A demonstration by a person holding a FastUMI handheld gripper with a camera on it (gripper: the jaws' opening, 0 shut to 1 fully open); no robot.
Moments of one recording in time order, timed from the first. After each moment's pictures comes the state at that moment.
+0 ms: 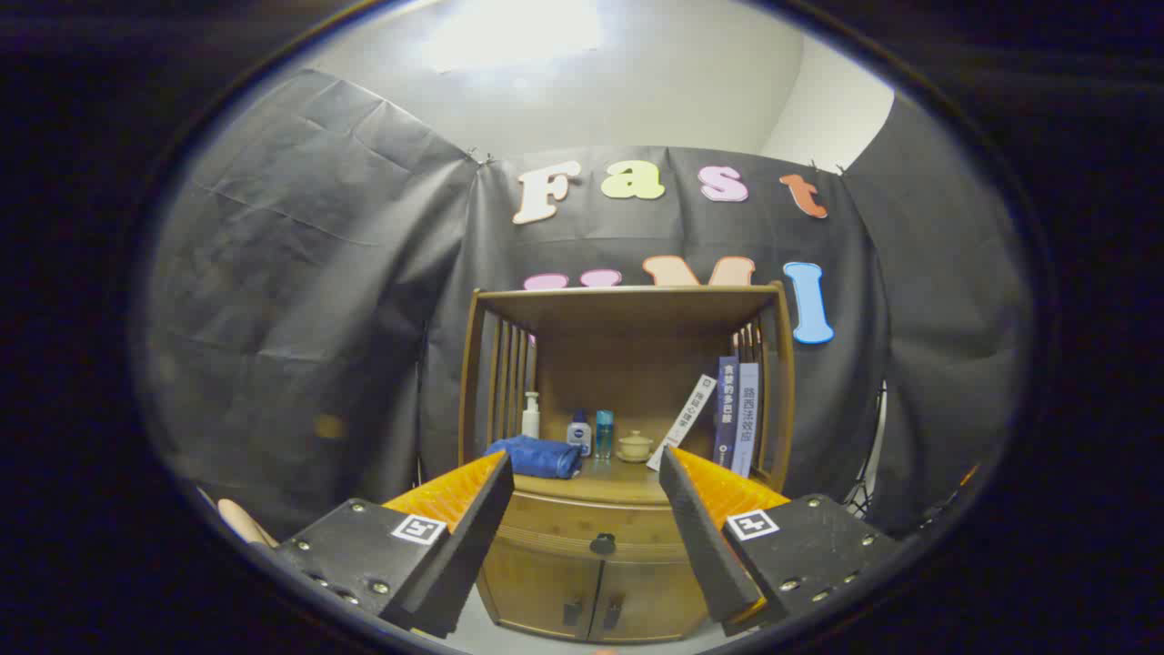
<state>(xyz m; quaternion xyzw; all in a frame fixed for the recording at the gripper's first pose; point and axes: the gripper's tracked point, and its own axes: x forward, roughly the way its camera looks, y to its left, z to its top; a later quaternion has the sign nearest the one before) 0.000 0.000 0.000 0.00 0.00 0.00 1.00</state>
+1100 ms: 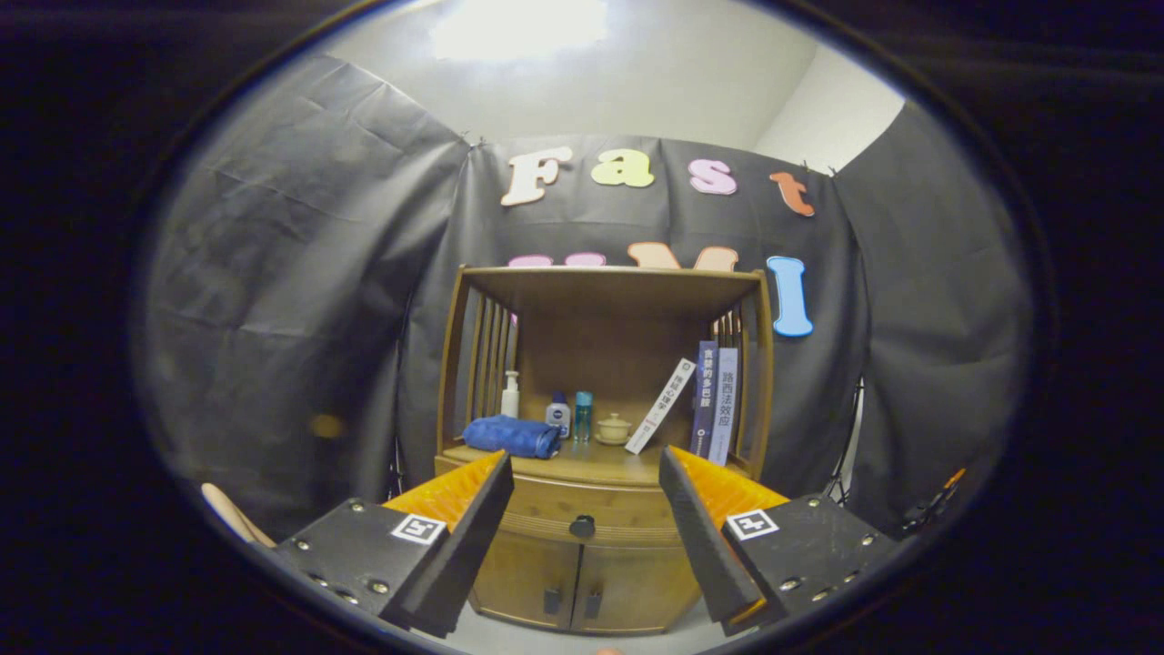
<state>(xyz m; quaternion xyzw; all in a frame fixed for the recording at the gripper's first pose) 0.007 -0.005 -0.032 -0.02 0.02 -0.03 1.00</state>
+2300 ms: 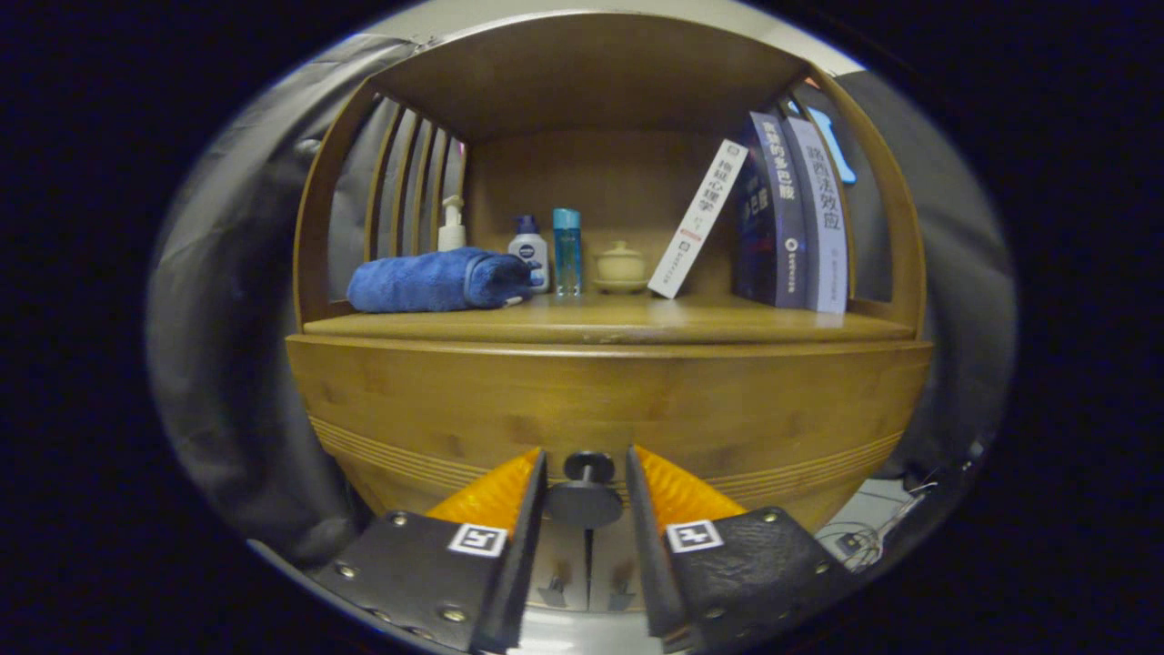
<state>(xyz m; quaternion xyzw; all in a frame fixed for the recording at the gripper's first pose) 0.200 -0.016 -0.287 0.03 0.21 -0.05 0.98</state>
